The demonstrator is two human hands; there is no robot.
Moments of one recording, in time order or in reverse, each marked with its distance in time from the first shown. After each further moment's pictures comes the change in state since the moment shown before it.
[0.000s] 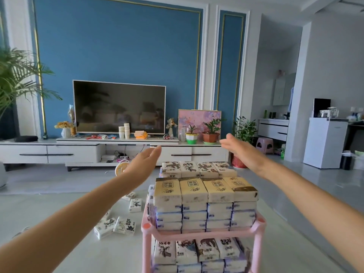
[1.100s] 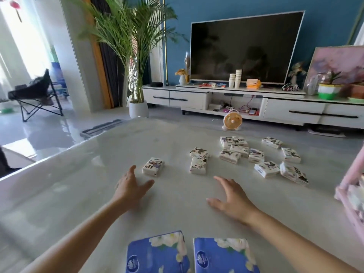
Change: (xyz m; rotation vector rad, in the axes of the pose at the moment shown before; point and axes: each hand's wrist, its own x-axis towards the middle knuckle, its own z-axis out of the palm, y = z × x) left_hand -0.239 -0.360 -0.237 0.413 0.392 -0.779; right_hand -0.038 -0.042 0.488 -0.244 -0.529 -0.180
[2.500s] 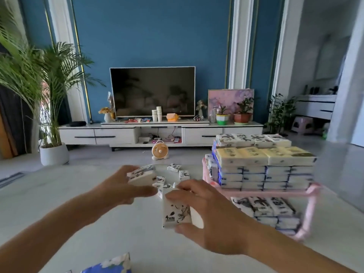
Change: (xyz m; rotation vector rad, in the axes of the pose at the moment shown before) left_hand -0.176 0.255 -0.052 -0.474 -0.654 0.360; right_hand -0.226 -0.012 -0.196 -0.261 0.248 -0.304
